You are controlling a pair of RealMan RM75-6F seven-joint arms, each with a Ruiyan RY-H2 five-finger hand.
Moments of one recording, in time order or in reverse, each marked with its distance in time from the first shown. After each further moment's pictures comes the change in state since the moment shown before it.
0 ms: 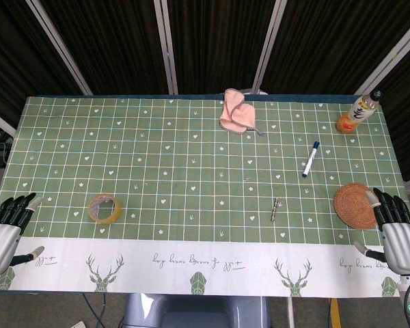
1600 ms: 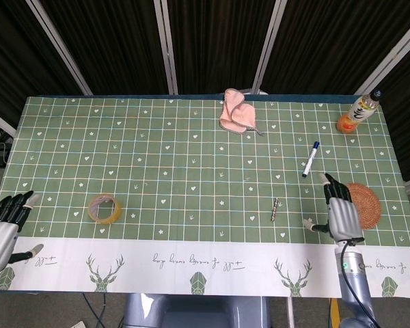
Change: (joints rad) left arm -0.006 -0.001 -0.012 0.008 -0.025 -0.009 -0.031; right arm 0.197 -0.307 0.173 -0.109 0.439 -0.199 -0.268
